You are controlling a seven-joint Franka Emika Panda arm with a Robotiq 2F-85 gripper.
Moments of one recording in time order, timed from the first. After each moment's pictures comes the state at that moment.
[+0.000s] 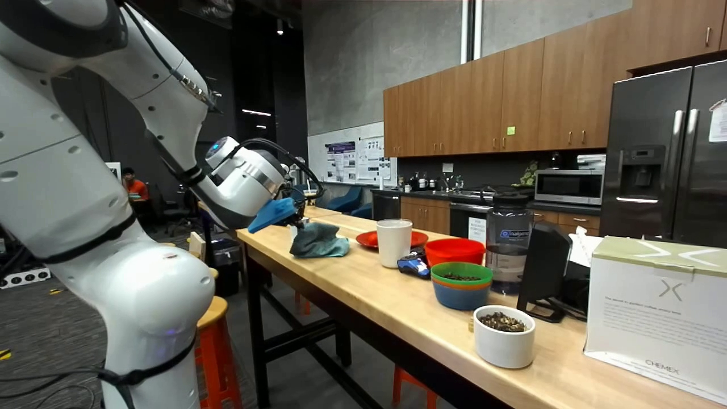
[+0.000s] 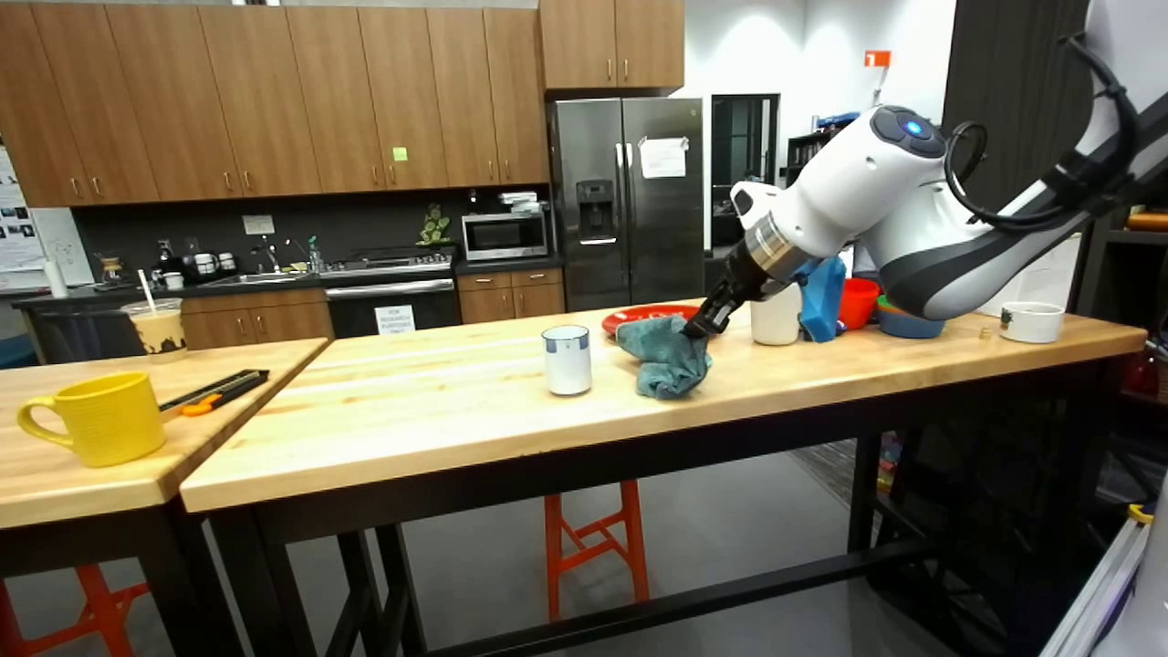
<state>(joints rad) -0.03 -0.48 0.22 -2.73 -1.09 3.10 0.67</state>
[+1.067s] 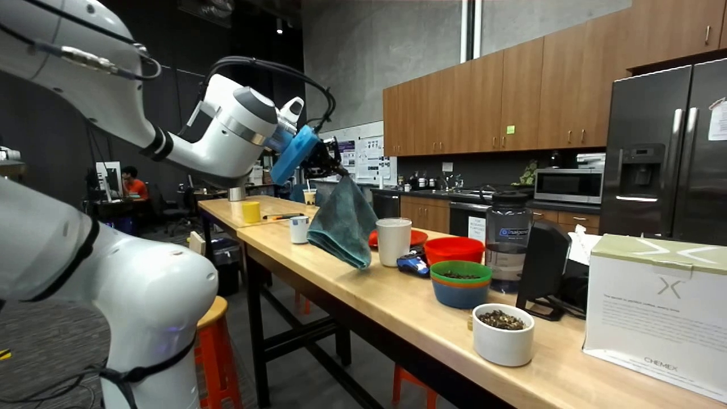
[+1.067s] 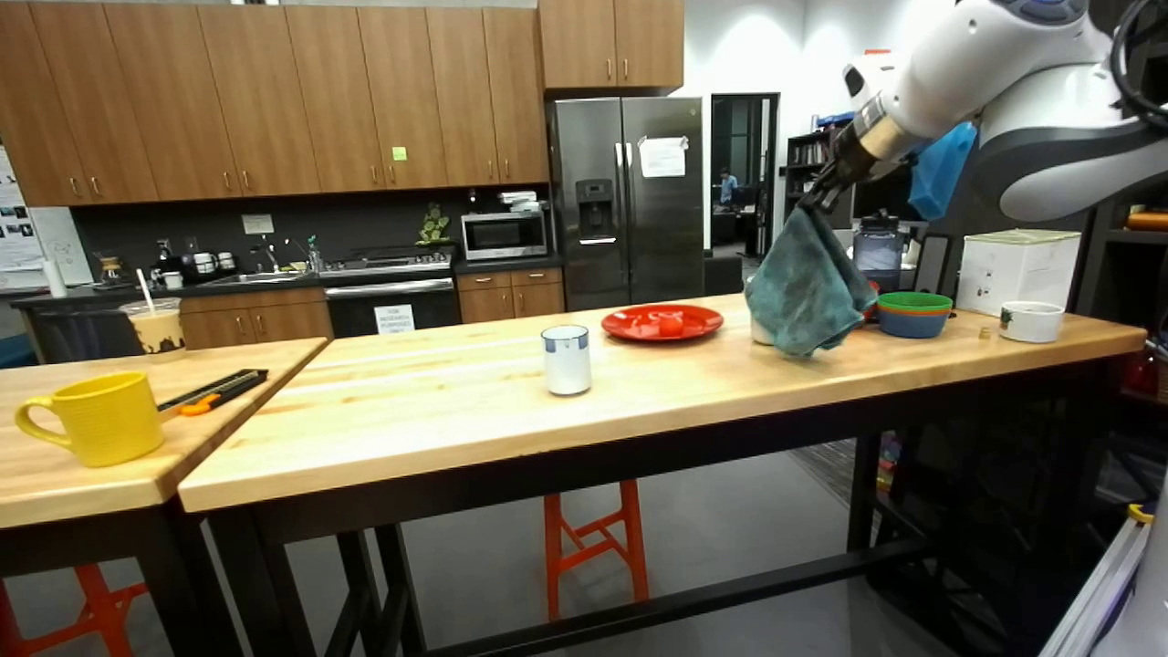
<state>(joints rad) 0.04 -0.95 -0.10 -2.77 -1.04 2.68 0.23</state>
